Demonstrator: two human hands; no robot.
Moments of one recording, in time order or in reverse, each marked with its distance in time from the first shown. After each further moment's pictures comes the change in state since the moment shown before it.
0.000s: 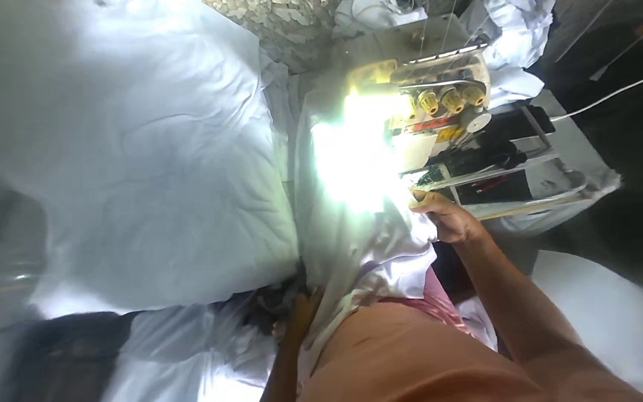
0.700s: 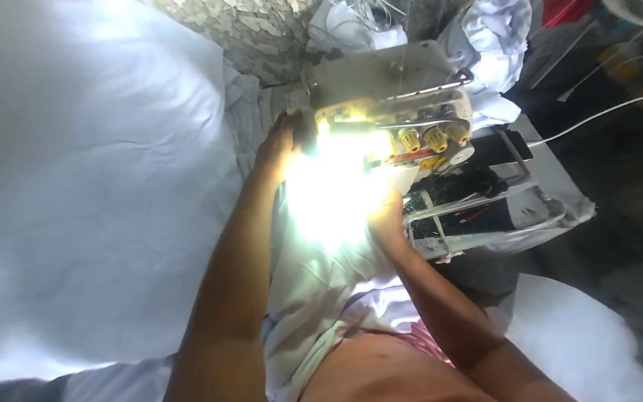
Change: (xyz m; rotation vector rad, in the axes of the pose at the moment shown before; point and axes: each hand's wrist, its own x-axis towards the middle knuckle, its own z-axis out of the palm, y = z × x) left_hand 0.189 0.313 -0.049 0.551 0.101 0.722; right_hand 0.094 -0.008 0.060 -0.781 0.806 -0.672
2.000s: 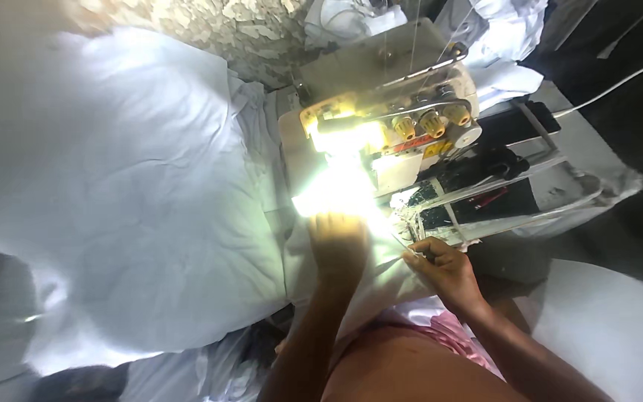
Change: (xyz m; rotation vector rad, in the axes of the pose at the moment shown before) left_hand -0.151 0.082 0.080 0.359 0.450 0.200; right_hand -0.097 0.016 -0.099 0.301 -0.236 0.247
